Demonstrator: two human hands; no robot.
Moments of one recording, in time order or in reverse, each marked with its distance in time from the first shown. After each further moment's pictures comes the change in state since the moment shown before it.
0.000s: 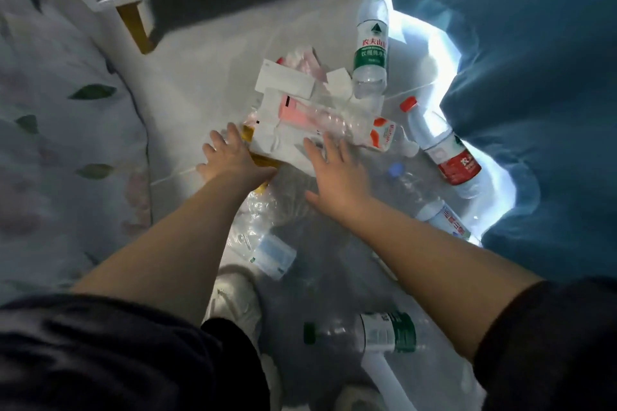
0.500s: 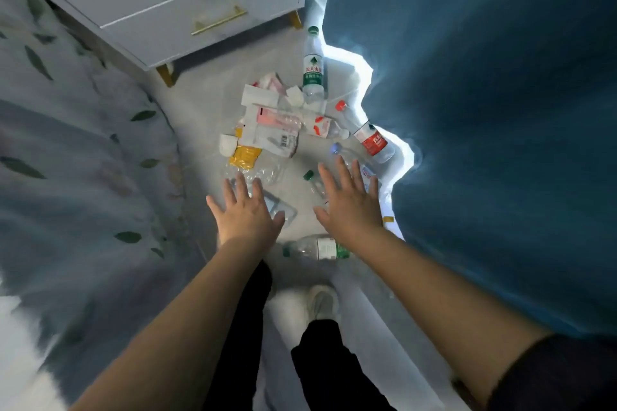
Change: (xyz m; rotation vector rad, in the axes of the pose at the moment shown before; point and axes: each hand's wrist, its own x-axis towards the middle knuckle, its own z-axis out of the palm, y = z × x) left_hand -0.311 0.026 -0.114 0.347 -0.061 0.193; right_hand -0.271 0.001 -0.176 0.025 -0.047 0.146
